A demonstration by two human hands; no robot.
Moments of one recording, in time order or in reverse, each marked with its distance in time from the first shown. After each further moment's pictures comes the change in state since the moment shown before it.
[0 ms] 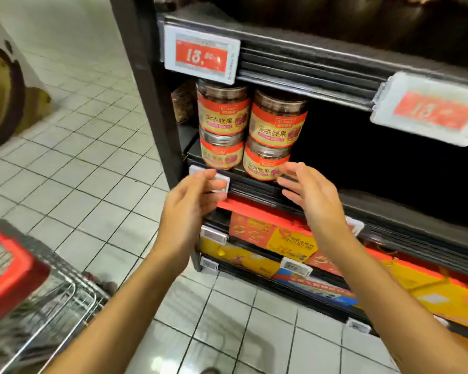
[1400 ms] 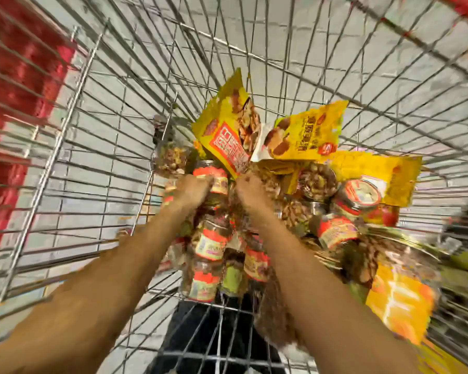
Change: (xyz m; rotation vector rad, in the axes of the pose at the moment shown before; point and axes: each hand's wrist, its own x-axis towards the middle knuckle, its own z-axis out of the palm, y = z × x) left_hand -0.282 -0.104 -0.731 -0.057 1.102 -0.974; right_hand -0.440 0.148 0.731 -0.877 -1.311 0.369
